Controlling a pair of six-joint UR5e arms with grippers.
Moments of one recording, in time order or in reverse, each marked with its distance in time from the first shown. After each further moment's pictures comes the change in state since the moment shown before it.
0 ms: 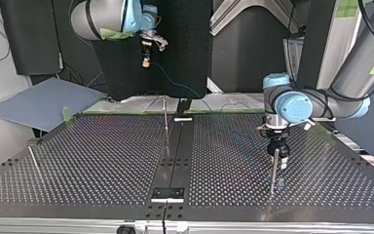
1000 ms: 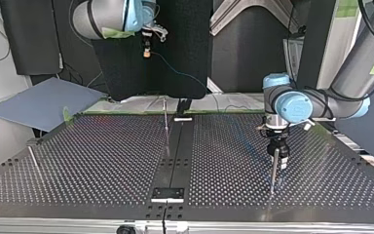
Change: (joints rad) left arm 0.000 0.000 0.000 0.000 0.001 0.000; right arm 0.015 -0.010 0.086 0.057 -0.013 -0.034
